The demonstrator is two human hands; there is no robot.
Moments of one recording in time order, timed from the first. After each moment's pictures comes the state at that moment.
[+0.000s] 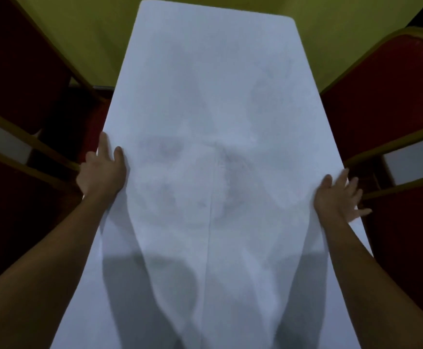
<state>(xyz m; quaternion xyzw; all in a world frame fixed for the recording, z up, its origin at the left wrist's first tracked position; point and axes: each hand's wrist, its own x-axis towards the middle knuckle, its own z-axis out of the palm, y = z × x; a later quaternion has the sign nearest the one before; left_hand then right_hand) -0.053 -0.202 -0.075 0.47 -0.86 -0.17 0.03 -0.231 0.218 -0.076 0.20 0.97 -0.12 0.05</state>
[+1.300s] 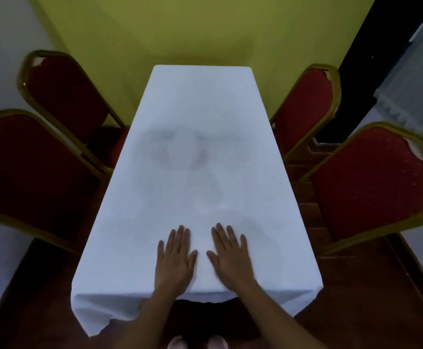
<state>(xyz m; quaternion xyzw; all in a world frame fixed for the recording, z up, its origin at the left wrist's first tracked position) 0.234 0.140 -0.072 0.21 -0.96 -0.13 -0.10 0.149 0.287 -0.074 -0.32 0.93 -0.07 0.13</state>
